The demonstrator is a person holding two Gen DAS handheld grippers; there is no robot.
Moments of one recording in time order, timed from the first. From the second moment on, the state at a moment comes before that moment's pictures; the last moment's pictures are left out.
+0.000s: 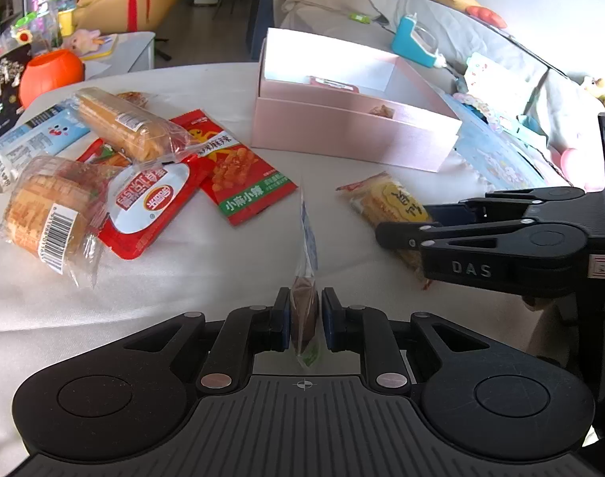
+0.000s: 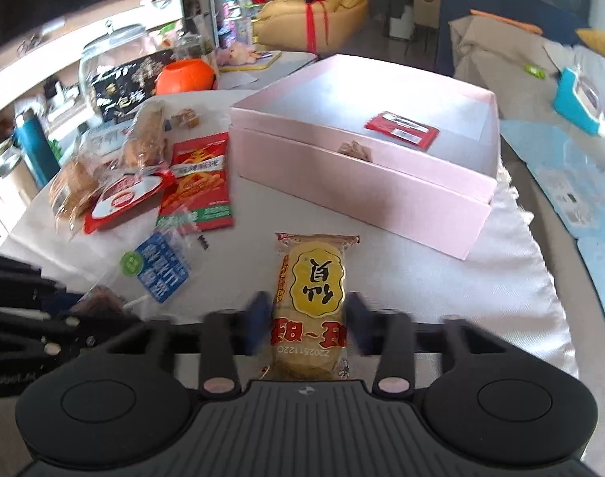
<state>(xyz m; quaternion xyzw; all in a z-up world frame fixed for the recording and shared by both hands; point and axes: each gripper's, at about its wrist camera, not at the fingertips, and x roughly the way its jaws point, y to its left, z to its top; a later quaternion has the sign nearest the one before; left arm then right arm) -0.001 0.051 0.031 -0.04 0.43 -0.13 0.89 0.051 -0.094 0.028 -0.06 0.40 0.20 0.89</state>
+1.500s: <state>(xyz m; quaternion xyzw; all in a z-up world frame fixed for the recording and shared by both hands) 0.006 0.048 0.100 -0.01 0.37 -0.18 0.91 0.035 -0.130 0.076 -0.03 0.35 0.21 0.91</state>
